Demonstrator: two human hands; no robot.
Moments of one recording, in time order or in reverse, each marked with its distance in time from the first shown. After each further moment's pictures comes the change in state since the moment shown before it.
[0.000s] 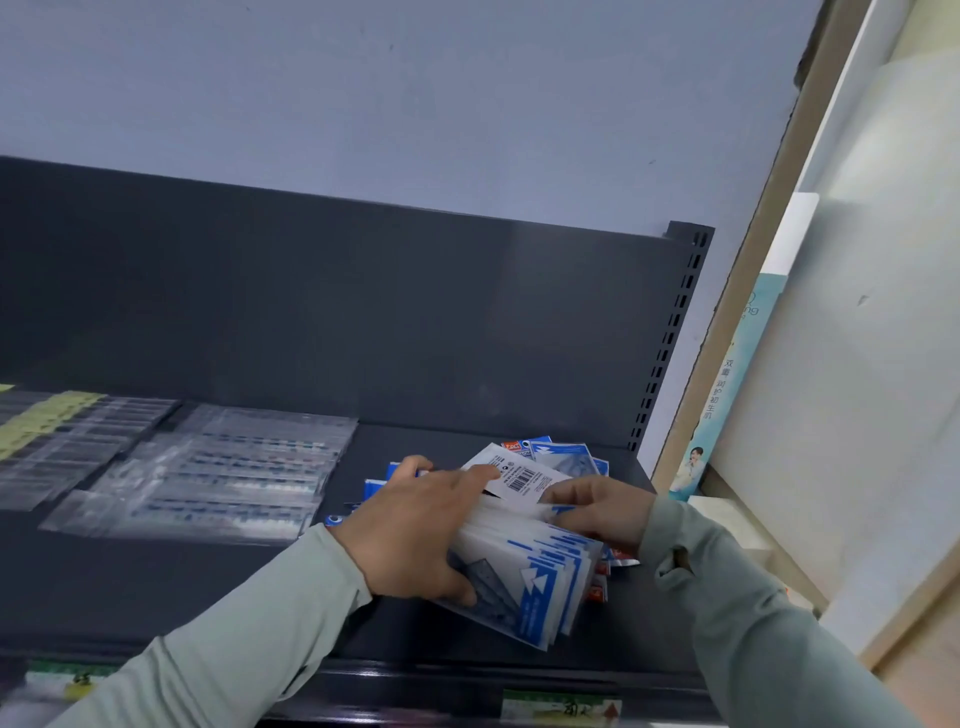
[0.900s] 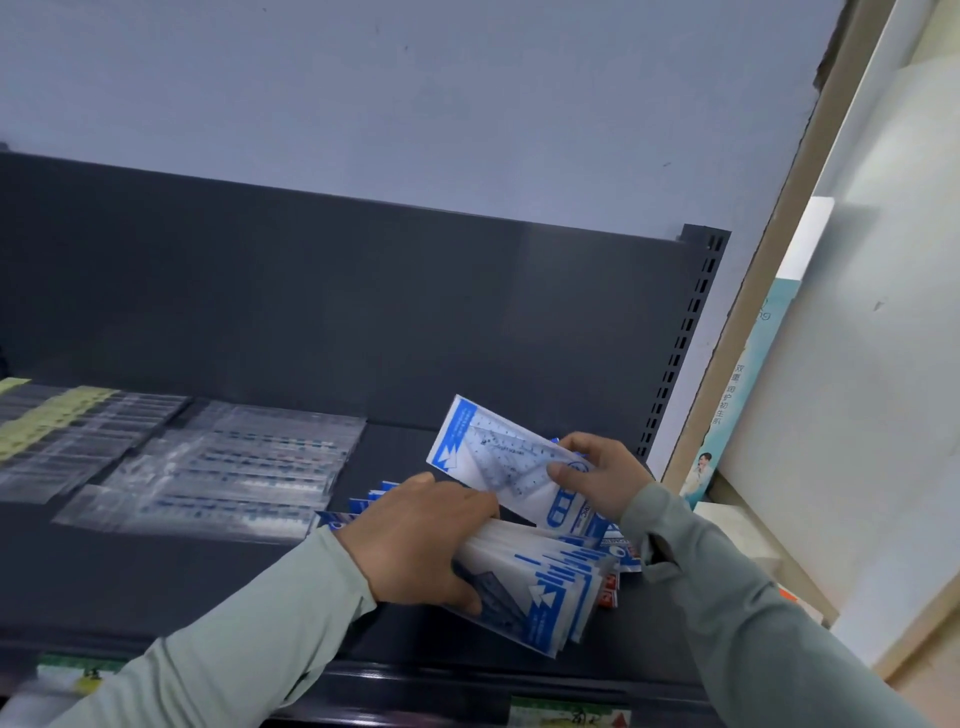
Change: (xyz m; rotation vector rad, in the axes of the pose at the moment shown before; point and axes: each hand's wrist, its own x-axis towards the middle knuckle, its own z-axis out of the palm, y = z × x) left_hand -0.001 -0.004 0.002 0.027 -0.029 0.047; right_hand 0.005 -0.024 0.004 -0.152 0.427 -0.251
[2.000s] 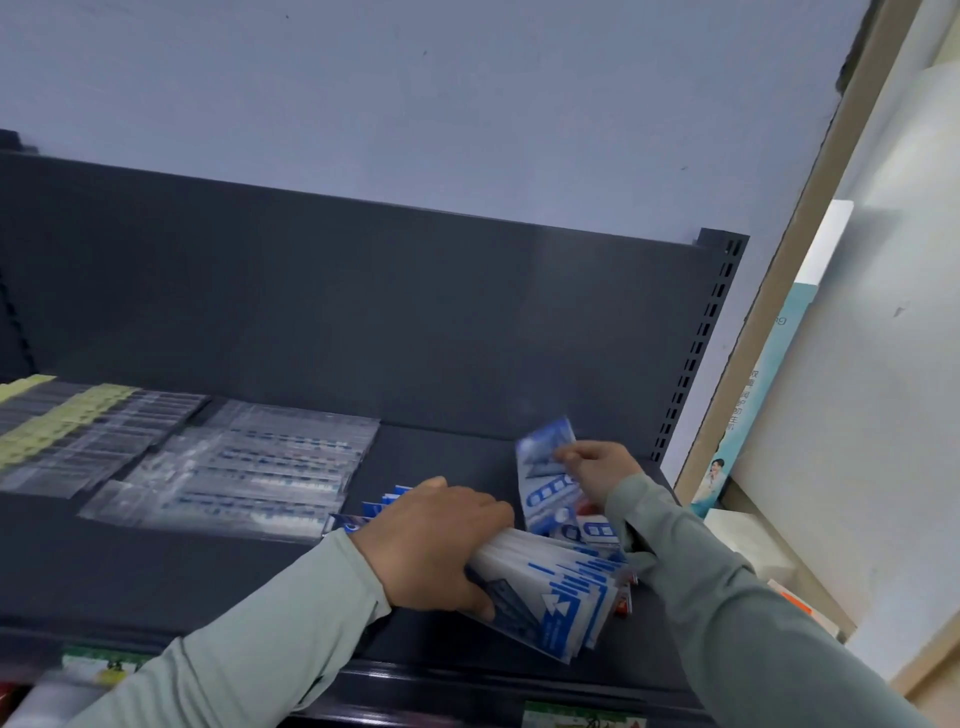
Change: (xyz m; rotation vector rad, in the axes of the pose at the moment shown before) left_hand -0.003 0.003 -0.004 0.054 -0.039 0.019; right_hand 0.018 -0.006 0.018 0.059 0.090 0.353
